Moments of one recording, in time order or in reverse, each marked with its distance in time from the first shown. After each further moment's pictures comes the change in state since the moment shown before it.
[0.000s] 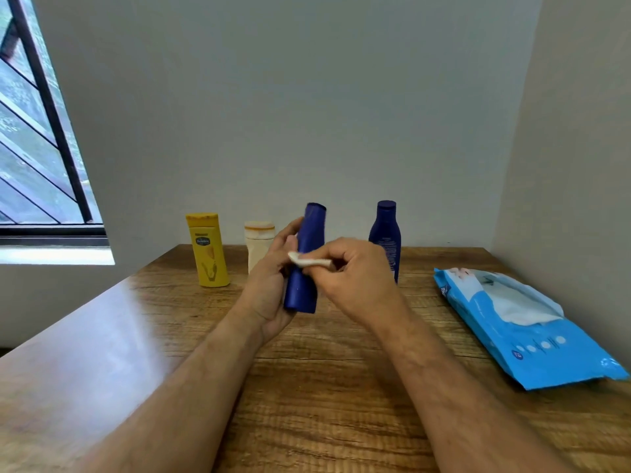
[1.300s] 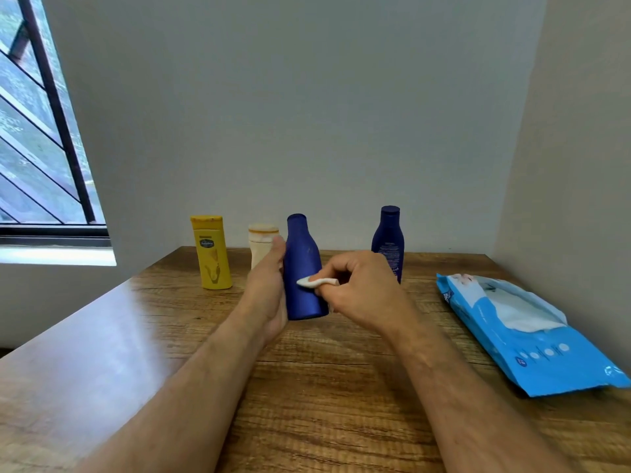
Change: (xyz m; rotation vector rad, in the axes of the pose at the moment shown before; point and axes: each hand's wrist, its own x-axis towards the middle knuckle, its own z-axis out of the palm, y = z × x) left_hand 0.009 0.000 -0.004 0.000 0.302 -0.146; right_hand 0.003 0.008 -0.006 -0.125 -0.136 0.078
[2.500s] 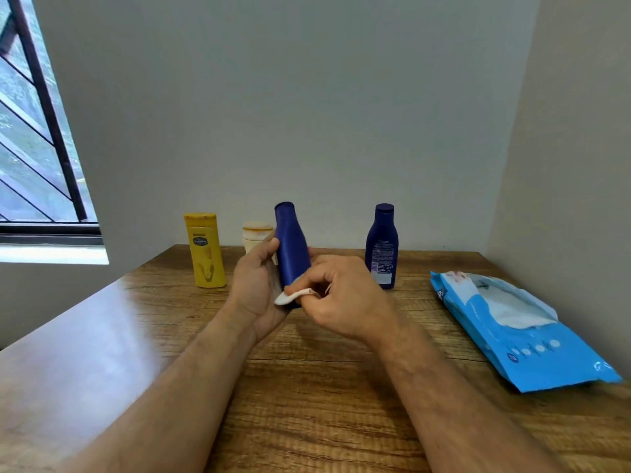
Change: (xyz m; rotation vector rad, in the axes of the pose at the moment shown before) left_hand -0.004 0.006 -0.003 -0.157 -0.169 -0.017; right_hand -0.003 -0.004 0.010 -0.155 -0.086 -0.205
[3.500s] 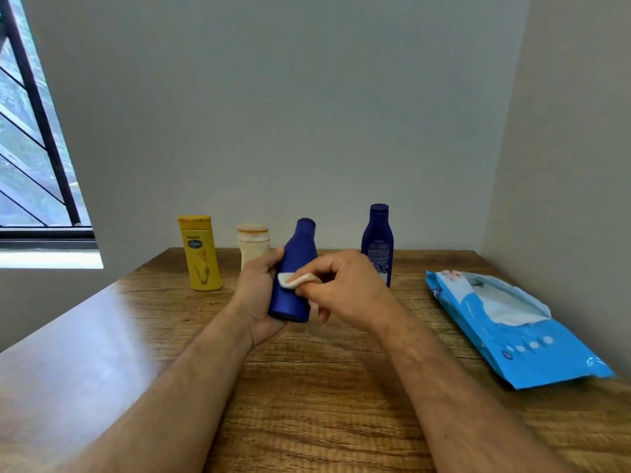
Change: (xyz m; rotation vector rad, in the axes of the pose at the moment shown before) left_hand -0.009 -0.003 0.008 0.170 0.081 -0.074; right_hand -0.001 -0.005 -0.012 0.347 -0.023 0.262
